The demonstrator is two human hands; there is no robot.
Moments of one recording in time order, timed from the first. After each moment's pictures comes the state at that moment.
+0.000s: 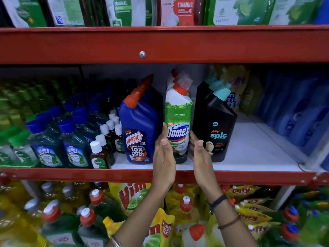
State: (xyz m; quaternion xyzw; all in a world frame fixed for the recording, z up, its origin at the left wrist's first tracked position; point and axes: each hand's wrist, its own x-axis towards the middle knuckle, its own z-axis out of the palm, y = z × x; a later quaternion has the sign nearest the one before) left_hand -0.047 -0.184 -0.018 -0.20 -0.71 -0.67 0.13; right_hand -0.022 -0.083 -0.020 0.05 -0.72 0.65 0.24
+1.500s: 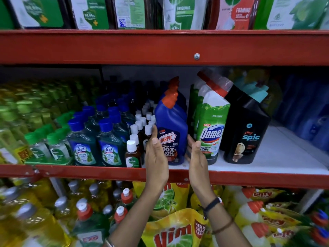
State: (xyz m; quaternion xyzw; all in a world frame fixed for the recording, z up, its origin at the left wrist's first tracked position) left_hand -0.068 -0.285 -0.016 -0.14 -0.71 -0.67 0.17; right_hand -0.052 -0.181 -0.034 -0.01 -0.68 0.69 0.25
